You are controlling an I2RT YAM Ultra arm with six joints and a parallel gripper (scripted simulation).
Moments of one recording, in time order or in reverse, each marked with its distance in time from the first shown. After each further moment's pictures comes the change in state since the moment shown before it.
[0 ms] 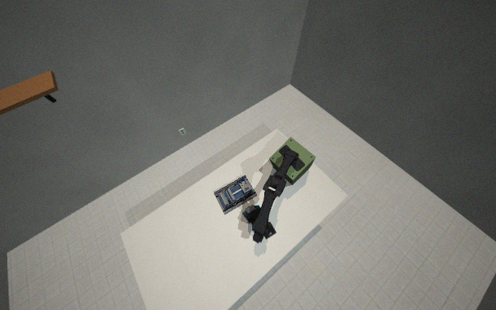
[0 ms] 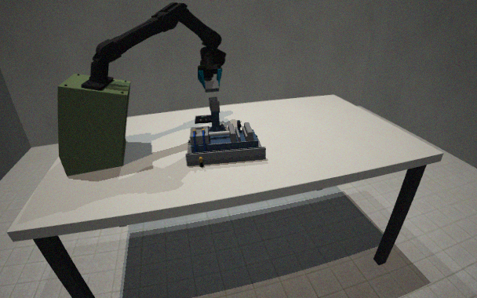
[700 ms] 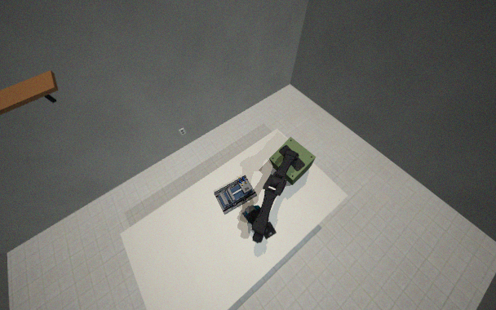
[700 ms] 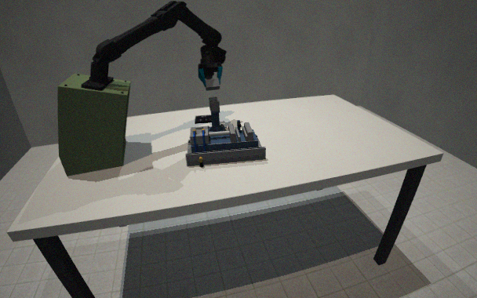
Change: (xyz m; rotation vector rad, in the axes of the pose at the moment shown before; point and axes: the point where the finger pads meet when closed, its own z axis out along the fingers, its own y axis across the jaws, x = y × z) arm 0.005 -0.003 -0.006 0.010 -0.011 0.014
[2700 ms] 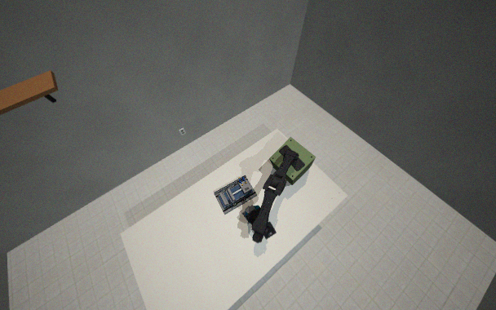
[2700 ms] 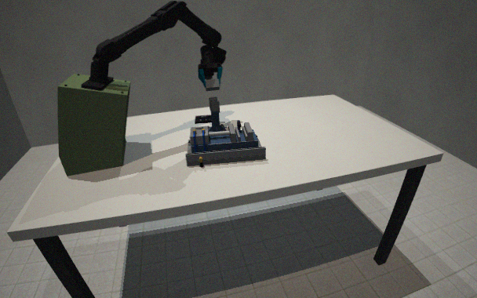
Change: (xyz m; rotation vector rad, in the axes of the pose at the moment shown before) arm -0.002 0.000 0.001 0.000 -0.008 -0.003
